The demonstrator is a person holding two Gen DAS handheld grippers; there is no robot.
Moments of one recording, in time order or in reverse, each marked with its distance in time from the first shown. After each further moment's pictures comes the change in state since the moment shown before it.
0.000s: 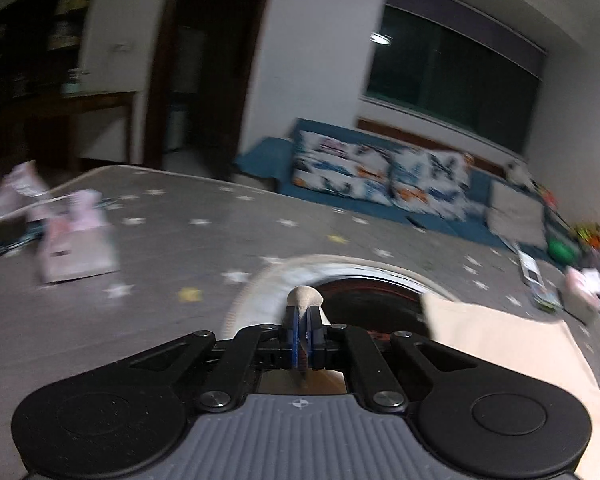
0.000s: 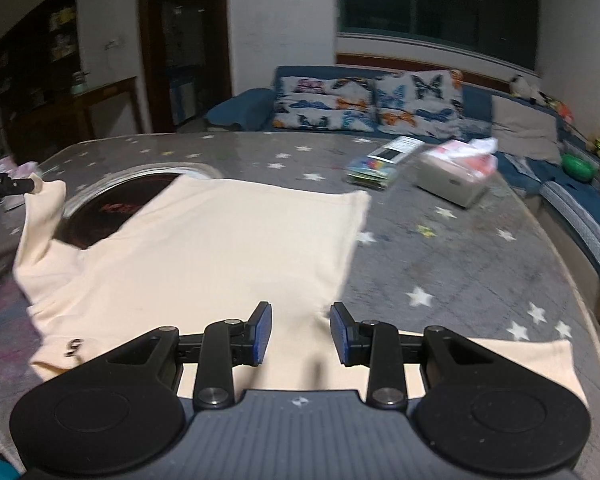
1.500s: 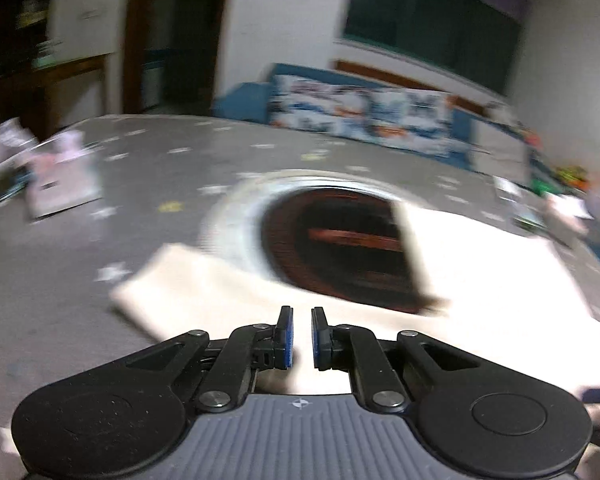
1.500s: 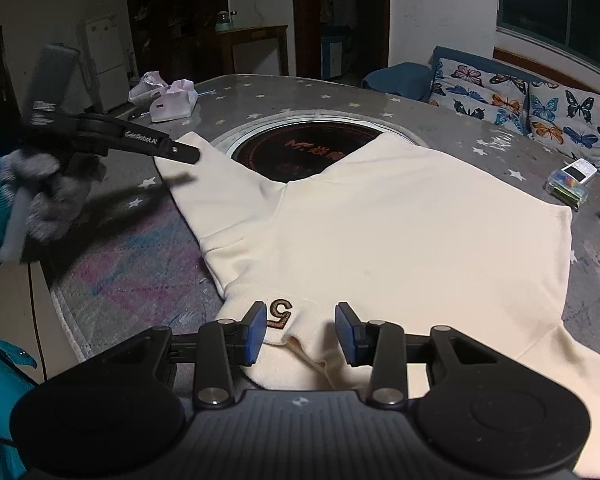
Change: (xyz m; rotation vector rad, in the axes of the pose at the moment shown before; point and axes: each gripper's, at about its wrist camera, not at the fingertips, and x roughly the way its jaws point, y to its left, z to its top) left arm -0.020 -0.036 -0.045 0.118 0.182 -0.135; right arm 0.011 0.114 -0.017 -0.260 0.109 0.339
